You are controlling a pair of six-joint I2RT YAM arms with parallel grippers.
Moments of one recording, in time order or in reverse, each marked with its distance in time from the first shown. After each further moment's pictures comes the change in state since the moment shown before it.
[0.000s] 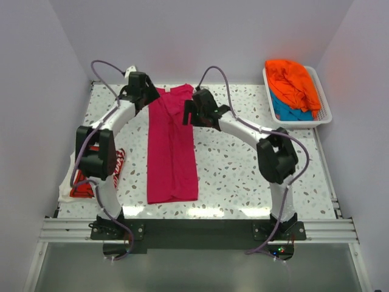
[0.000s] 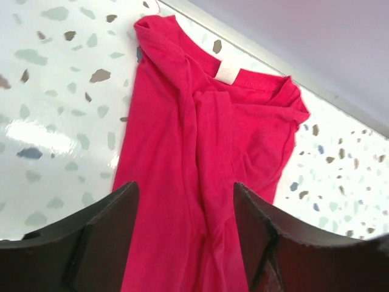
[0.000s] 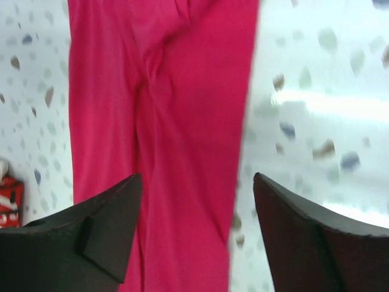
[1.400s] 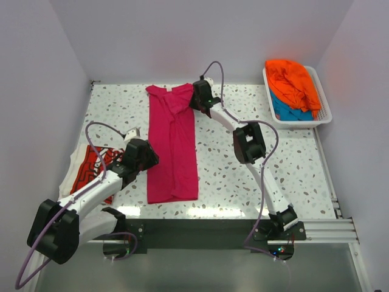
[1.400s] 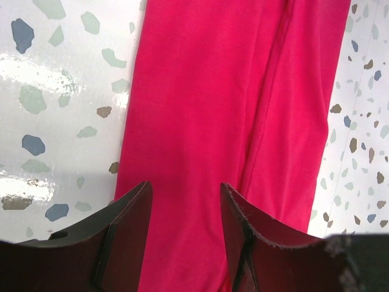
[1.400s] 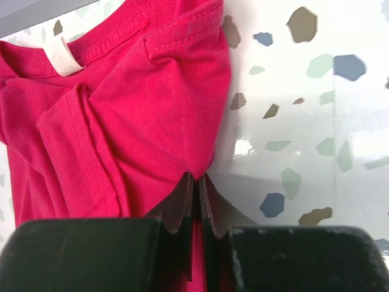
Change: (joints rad) left arm -0.251 -0.910 -1.092 0.050 -0.062 -0.149; right arm -0.151 0.728 0.810 0.075 0.027 0.053
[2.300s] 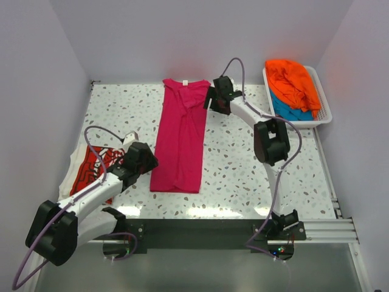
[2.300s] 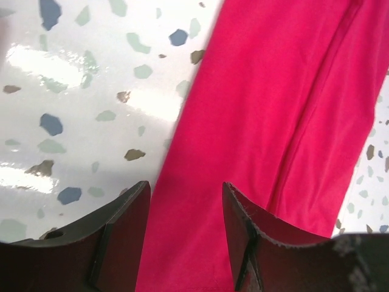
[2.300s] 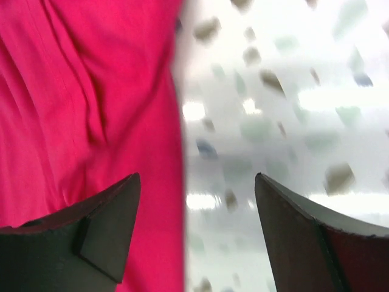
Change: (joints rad) left arm -0.032 0.001 -0.017 -0.023 -0.060 -0.056; right arm -0.108 -0.271 -0.284 -0.171 -0.015 -0.106
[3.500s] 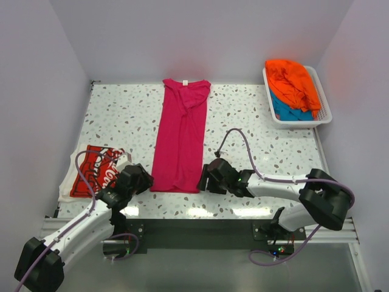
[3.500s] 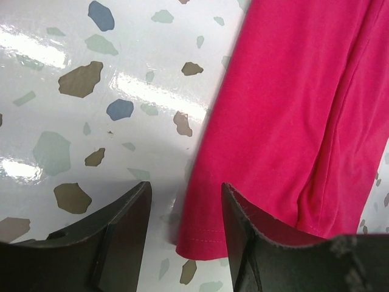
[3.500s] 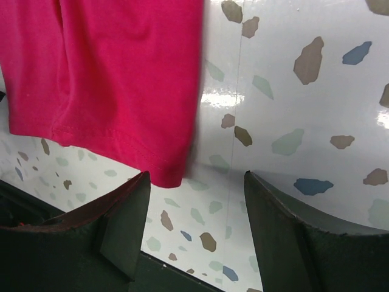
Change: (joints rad) left arm -0.053 -0.401 -0.297 -0.114 0.003 -0.095; right arm 0.593 -1.049 -1.510 0.348 -0.002 0.501
